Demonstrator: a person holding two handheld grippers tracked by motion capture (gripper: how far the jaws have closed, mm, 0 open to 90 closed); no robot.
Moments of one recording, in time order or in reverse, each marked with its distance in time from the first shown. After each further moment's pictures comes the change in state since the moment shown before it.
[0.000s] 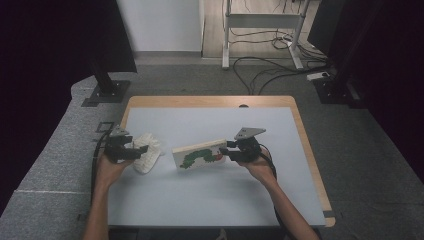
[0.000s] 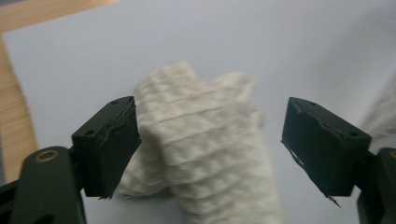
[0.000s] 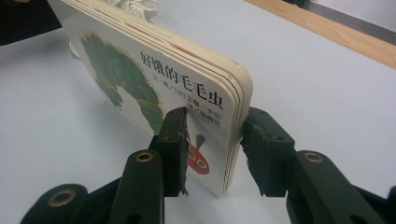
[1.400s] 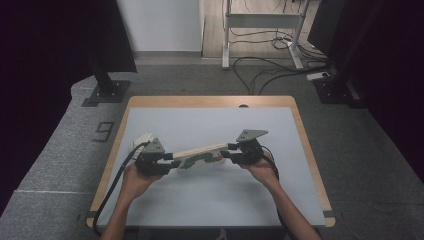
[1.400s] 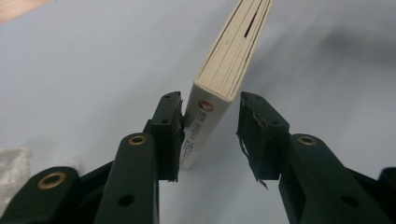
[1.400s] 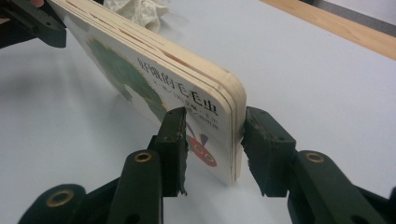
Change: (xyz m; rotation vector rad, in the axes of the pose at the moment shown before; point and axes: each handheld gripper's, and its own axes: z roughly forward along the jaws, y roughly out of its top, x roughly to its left) left arm -0.116 0.020 0.008 0.014 -0.267 0.242; right arm 0.004 -0.004 -0.008 0.005 0.031 -0.002
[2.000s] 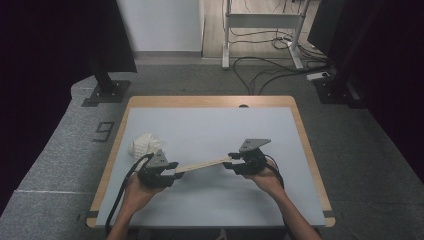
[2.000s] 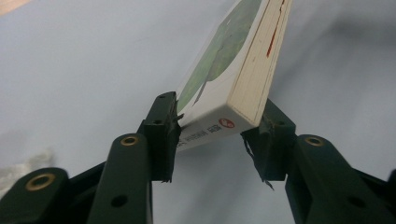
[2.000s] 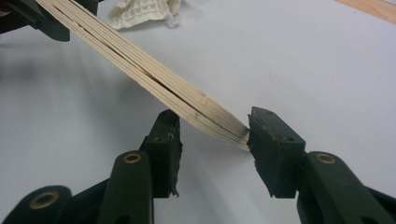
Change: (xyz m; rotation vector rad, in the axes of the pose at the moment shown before) left arm -0.035 -0.013 -0.001 0.001 0.025 0.038; right arm 0.017 -0.019 -0.013 0.042 0.040 -0.009
